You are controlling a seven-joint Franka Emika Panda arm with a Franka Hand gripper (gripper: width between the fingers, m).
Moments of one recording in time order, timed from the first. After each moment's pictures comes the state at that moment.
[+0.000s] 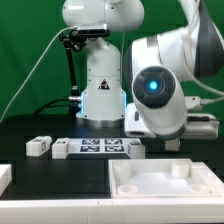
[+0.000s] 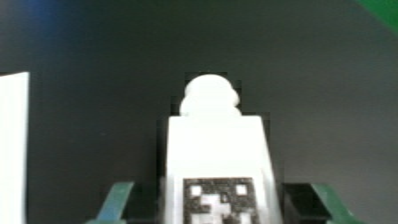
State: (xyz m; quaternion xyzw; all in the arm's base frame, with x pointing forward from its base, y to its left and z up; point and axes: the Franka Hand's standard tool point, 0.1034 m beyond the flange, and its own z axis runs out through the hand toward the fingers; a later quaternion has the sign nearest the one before) arm 0.356 0.143 0.042 -0.87 0.13 0.46 0.12
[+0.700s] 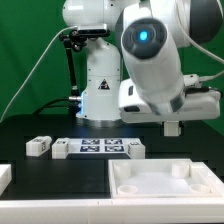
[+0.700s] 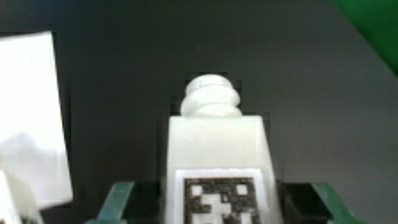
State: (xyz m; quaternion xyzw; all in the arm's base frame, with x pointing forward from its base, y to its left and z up) arm 0.394 0.132 0.066 -0.92 0.14 0.34 0.13
